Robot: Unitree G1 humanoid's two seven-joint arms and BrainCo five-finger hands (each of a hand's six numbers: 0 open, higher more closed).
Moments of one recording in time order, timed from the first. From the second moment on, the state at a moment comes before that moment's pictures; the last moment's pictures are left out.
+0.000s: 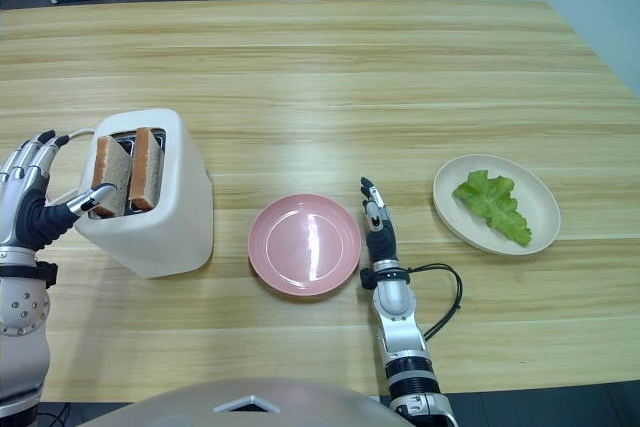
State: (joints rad) left arm 0.35 0.50 0.28 -0.58 0.76 0.18 -0.09; right arm 0.08 -0.04 0.05 0.31 -0.12 -0.44 -0.04
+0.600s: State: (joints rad) left arm 0.38 0.45 0.23 -0.55 0.84 0.18 -0.07; right arm 0.11 -0.05 0.05 0.28 -0.12 -0.42 -0.04
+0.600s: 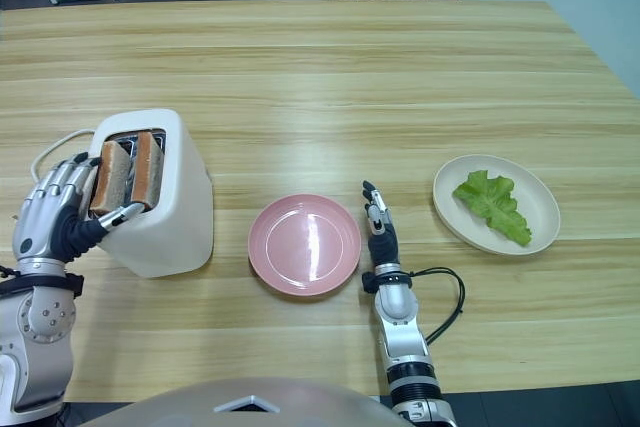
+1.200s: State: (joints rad) left arm 0.40 0.45 0.24 -0.55 0.90 0.18 -0.05; right arm 0.12 -0.05 0.05 0.25 -0.12 -0.40 -0.03
